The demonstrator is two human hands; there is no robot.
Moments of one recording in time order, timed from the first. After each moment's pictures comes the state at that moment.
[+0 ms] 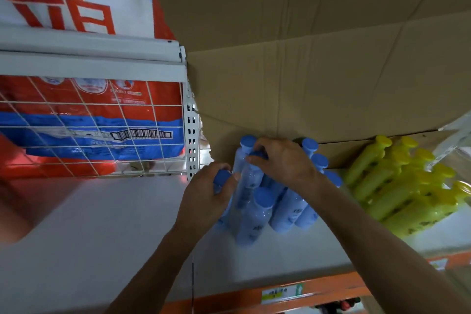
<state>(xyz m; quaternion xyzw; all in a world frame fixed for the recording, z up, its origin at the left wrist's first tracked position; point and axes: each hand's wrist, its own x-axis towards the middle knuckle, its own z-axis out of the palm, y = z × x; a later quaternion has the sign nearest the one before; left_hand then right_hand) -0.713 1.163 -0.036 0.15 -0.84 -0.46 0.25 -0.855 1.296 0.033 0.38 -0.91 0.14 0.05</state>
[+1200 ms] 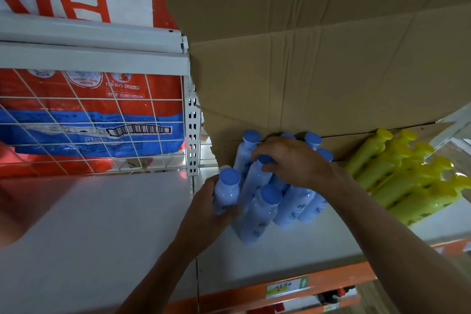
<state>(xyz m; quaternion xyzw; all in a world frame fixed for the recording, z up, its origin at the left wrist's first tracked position) -0.691 1.163 -0.067 0.11 -0.80 -0.57 0.17 -0.852 1.306 0.047 0.47 -0.88 0.06 -0.06</state>
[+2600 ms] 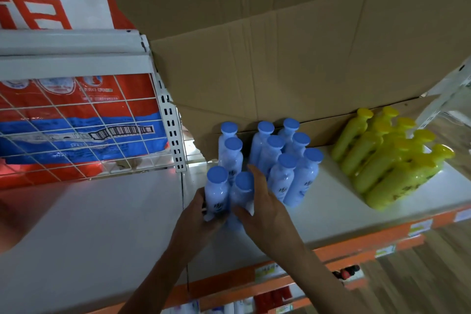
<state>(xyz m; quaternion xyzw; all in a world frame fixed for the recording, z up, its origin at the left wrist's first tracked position) -0.684 1.180 -0.121 0.16 -0.83 -0.52 0.11 -0.742 1.348 -0.045 0.31 -0.86 0.41 0.01</state>
